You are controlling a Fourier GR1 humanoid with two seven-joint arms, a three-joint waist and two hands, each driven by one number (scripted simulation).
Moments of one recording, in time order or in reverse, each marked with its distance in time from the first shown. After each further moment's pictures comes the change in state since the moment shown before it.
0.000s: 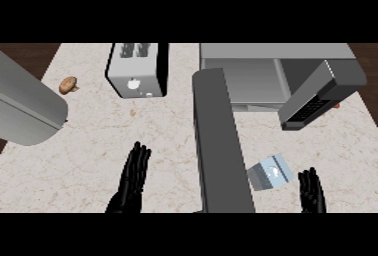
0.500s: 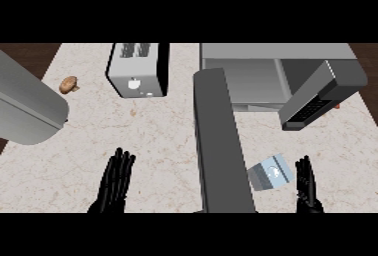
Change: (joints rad) left arm 0.063 0.079 0.055 -0.045 0.098 -0.068 -0.041; right arm -0.182 0.020 -0.126 0.293 -0.023 -0.031 -0.107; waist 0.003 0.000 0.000
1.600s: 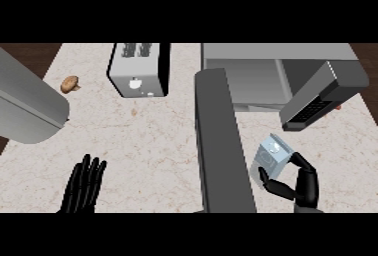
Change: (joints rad) left arm 0.080 0.103 0.141 -0.037 0.114 -0.131 -0.054; right arm -0.440 -0.057 -0.261 0.672 -0.044 -0.027 -0.260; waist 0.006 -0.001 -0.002
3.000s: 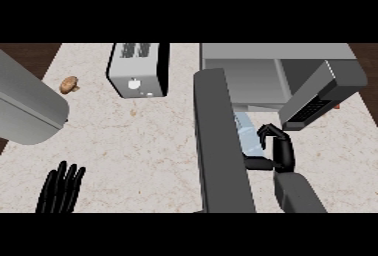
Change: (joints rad) left arm 0.063 0.039 0.133 0.018 0.087 -0.130 -0.040; right arm -0.256 0.032 0.026 0.135 0.035 0.130 -0.040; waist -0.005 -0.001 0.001
